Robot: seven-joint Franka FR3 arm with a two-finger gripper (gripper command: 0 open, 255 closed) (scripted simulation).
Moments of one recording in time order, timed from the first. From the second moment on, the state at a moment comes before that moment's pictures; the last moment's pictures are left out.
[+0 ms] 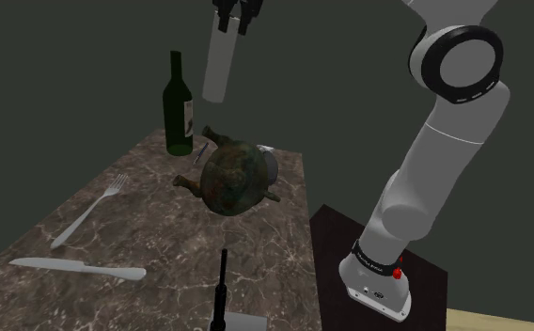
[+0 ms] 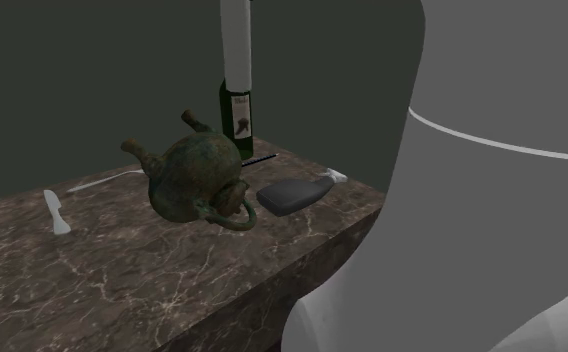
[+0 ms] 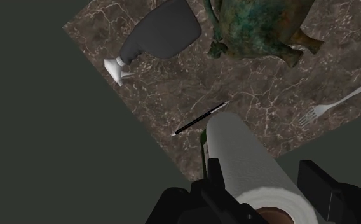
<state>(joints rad) 0.09 -0.03 0.22 -1.19 -0.02 1.34 0.31</state>
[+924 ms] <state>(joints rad) 0.25 0.12 0.37 -1.26 -0.12 1.53 0.62</state>
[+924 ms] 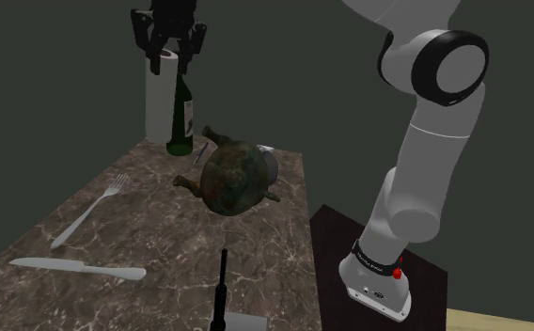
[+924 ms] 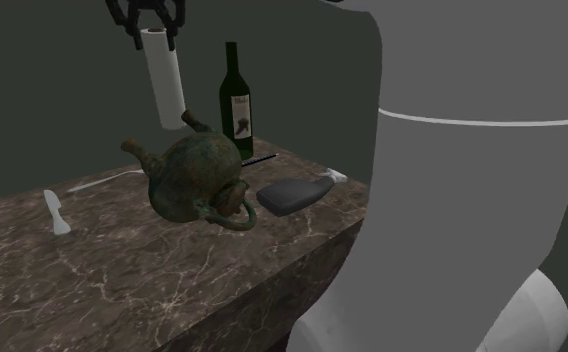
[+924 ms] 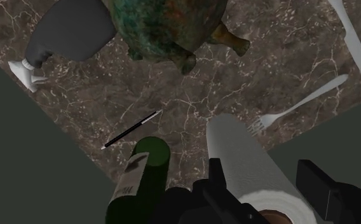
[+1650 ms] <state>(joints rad) 0.43 0.37 0.43 -1.08 -0.26 1.57 0.81</state>
